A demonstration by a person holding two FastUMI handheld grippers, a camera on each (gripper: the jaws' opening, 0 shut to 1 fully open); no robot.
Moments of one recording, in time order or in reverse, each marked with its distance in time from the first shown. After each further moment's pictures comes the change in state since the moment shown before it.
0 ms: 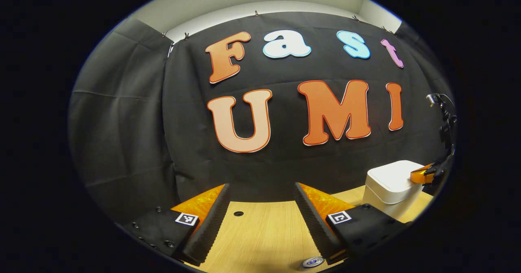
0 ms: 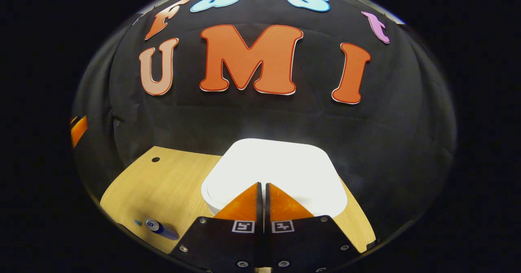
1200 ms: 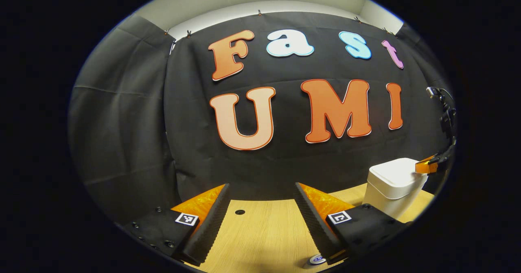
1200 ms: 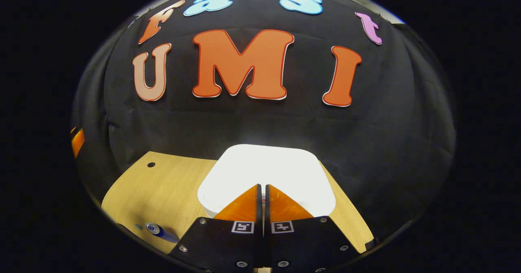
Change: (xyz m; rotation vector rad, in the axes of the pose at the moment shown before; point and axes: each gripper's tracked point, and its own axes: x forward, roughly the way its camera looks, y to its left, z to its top) left arm -0.003 0.019 -0.011 -0.008 0.006 -0.009; right arm -0.005 -0.011 0.004 0.033 0.016 -0.037
